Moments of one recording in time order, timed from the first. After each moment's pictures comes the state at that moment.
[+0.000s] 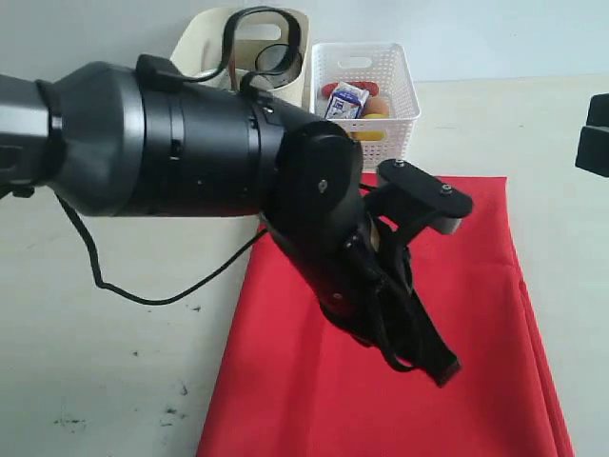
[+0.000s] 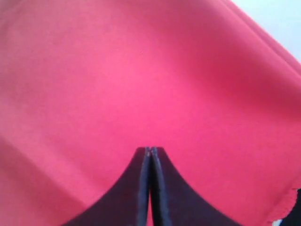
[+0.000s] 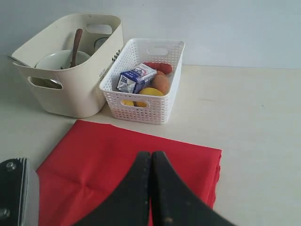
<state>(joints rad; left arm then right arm) -1.04 1.92 -1.30 -0.23 0.67 0.10 0.58 0.74 -0.53 -0.76 0.43 0.96</state>
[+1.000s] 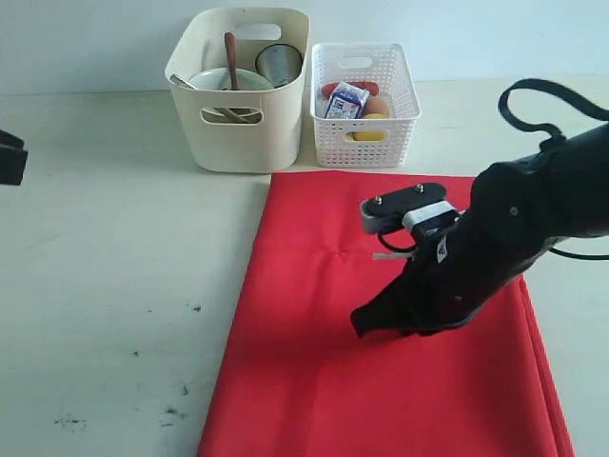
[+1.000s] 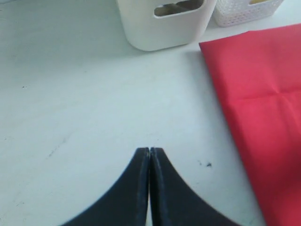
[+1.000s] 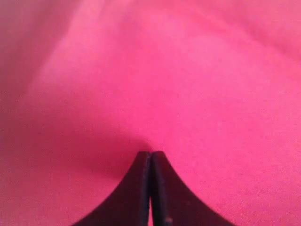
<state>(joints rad) -0.38 1.03 -0.78 0.02 0.63 0.00 0.58 1.75 -0.73 0.16 0.38 0.06</state>
